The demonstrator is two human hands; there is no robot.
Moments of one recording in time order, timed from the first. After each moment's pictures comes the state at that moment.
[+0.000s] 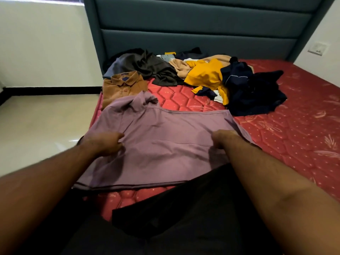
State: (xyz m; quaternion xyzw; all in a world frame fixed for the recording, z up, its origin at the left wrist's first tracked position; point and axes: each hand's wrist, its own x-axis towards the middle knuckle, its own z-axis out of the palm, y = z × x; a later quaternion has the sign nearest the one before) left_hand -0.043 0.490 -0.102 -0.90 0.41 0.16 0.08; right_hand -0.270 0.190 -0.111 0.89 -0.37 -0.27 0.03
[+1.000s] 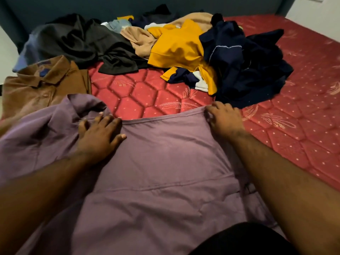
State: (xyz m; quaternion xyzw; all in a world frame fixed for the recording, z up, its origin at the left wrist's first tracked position) left_hand 0.043 0.243 -0.222 -0.86 0.51 -0.05 -0.04; right_hand -0.236 -0.029 -0.205 0.92 -0.39 0.06 0.05
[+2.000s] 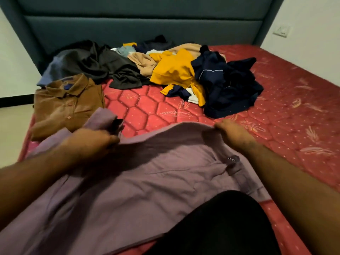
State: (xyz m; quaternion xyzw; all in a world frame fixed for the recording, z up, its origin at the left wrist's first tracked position) left_hand 0.014 0.325 -0.108 -0.72 0.67 -0.05 0.15; right_hand -0.314 0.038 -0.132 0.93 -0.35 0.02 -0.03
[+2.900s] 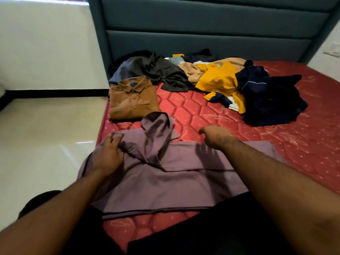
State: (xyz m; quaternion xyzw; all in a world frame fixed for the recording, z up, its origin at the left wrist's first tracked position) left_hand 0.032 0.495 -0.186 -0.90 0.35 0.00 -0.25; right_hand -0.175 0.196 -0.102 0.95 -0.29 -0.11 0.01
